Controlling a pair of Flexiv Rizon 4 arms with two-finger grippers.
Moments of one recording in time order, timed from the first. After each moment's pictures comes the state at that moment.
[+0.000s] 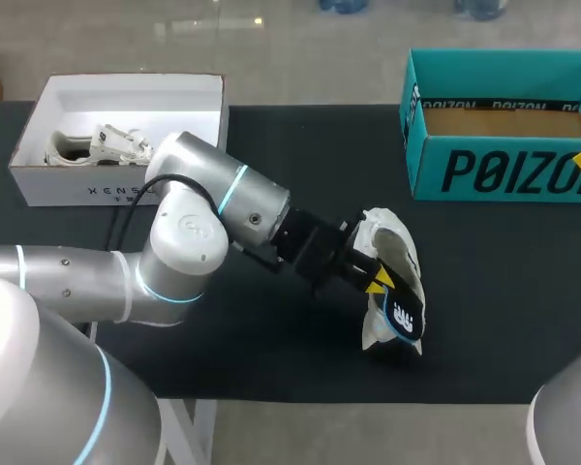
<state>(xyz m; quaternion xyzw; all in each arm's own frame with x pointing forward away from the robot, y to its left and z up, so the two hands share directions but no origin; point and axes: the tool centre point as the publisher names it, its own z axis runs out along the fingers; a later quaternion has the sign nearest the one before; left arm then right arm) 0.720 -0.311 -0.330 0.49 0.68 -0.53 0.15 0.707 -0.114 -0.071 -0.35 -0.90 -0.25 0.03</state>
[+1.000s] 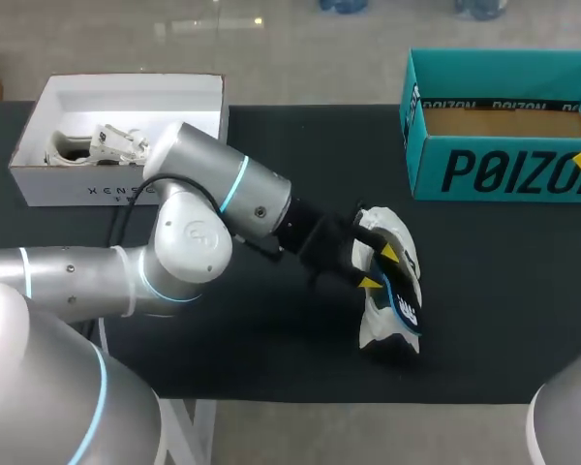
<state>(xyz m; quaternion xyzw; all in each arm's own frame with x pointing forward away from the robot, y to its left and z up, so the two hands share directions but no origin) 0.748 -0.309 -0.333 0.48 0.71 -0.48 0.18 0.708 -0.114 -0.071 -0.35 -0.90 -0.25 0.03</state>
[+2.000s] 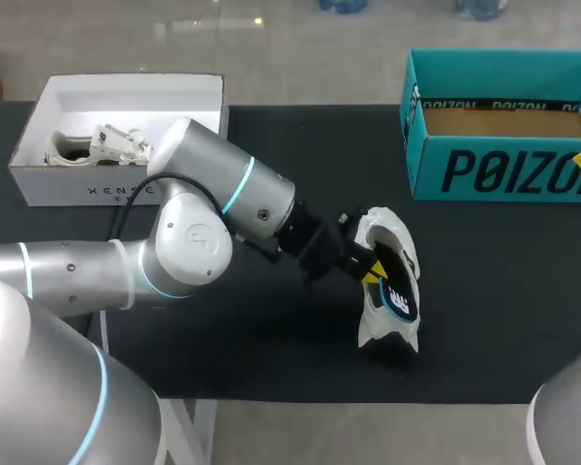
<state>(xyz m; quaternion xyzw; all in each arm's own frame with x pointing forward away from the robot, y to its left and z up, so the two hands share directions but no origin) 0.755 -0.303 -0.349 0.50 0.72 -0.44 0.18 0.708 -0.114 -0.071 -0.35 -0.90 -0.25 0.03</state>
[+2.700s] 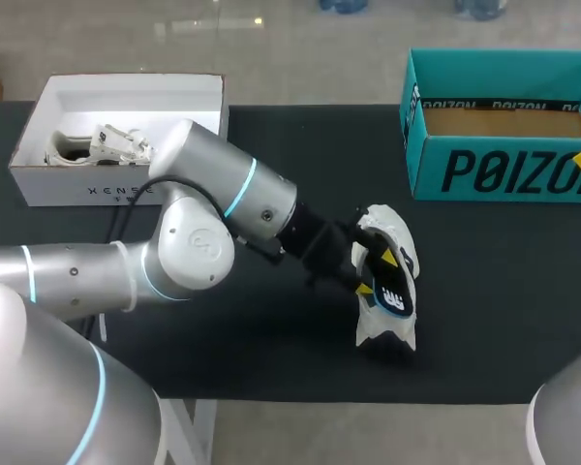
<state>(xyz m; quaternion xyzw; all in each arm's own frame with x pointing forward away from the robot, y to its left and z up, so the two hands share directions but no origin) 0.754 -0.305 -0.349 0.48 0.74 -0.44 0.18 0.708 -0.114 -0.071 -0.35 -0.90 -0.25 0.03</state>
